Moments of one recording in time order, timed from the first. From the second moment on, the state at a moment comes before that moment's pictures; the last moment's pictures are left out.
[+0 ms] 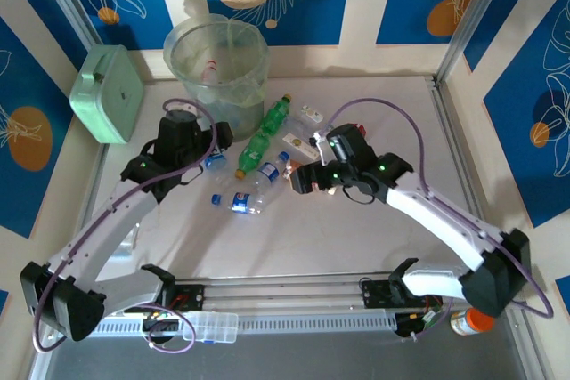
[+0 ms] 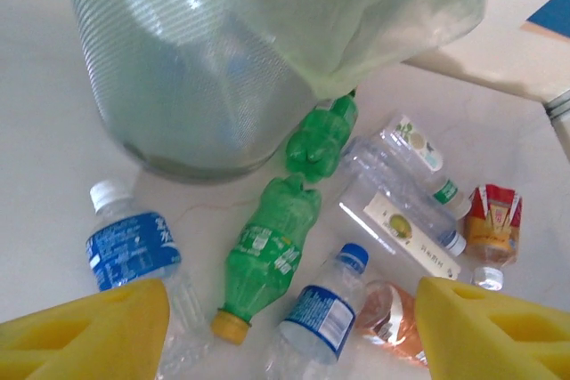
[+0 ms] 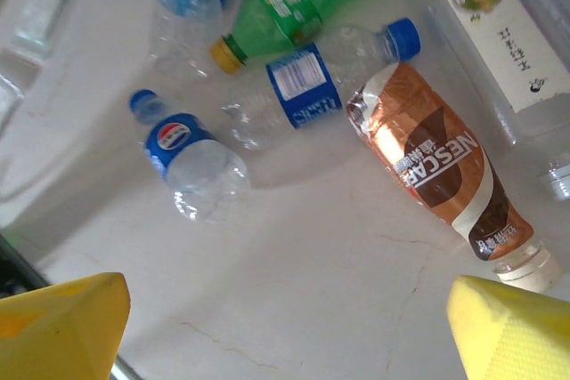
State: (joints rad) left arm -0.46 1.12 1.06 -0.48 -0.13 -0.56; right arm 0.66 1.25 1.07 -0.68 -0.16 0.31
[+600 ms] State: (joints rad) left arm -0.46 1.04 0.98 -0.39 -0.13 -0.60; right arm 0.63 1.85 1.37 -0.75 0.00 0.14
